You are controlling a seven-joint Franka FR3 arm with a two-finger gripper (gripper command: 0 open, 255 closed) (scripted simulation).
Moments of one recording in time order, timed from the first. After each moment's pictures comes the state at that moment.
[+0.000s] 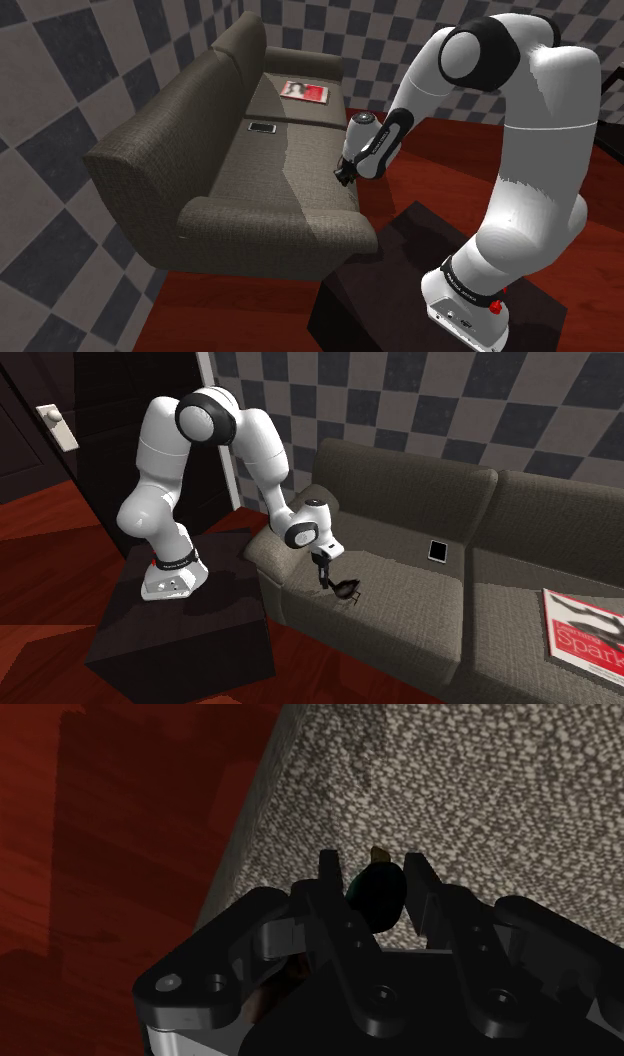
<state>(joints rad) -0.16 0.51 -0.12 -2.36 -0.52 2.97 0.60</state>
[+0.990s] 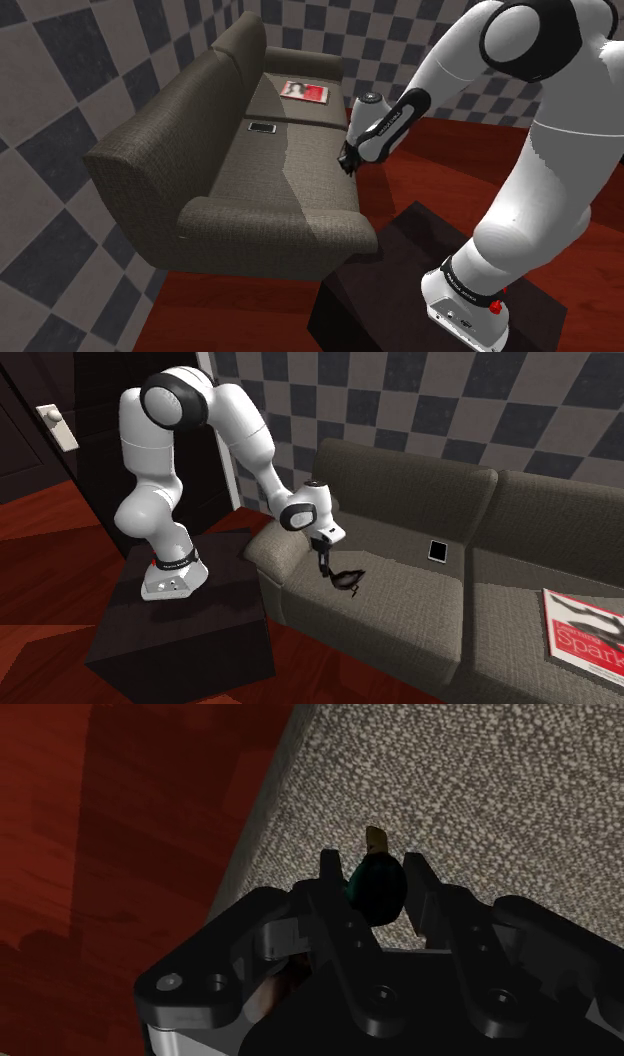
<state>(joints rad) -0.22 0.31 -0.04 -2.42 -0.44 2.83 0.51</state>
